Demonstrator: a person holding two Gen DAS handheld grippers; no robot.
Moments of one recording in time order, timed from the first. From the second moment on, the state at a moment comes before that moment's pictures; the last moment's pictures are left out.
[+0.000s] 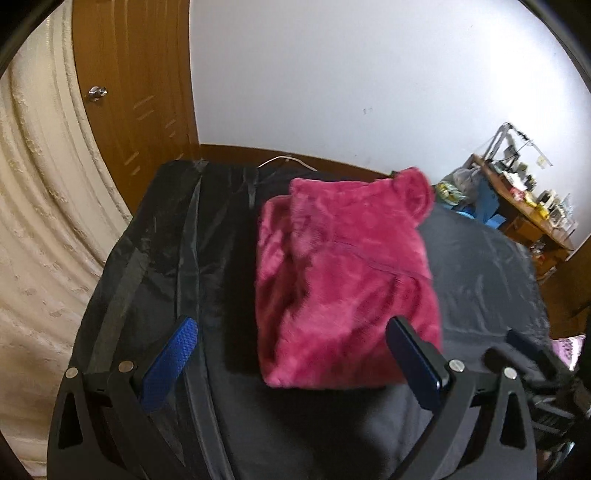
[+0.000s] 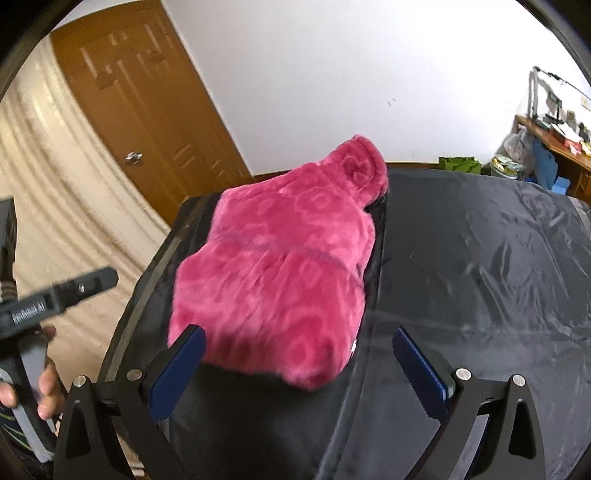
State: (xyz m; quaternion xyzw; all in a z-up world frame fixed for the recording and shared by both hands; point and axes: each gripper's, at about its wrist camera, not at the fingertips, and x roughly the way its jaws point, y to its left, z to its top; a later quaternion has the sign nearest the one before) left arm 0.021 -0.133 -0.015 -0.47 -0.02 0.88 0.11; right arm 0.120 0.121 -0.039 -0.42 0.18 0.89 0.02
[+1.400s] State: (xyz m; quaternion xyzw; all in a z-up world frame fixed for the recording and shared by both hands) left arm -0.149 -0.193 -0.207 -0.62 -0.23 0.68 0.33; right arm -0.041 0.157 -0.225 -0.48 0.43 0.74 -0.20
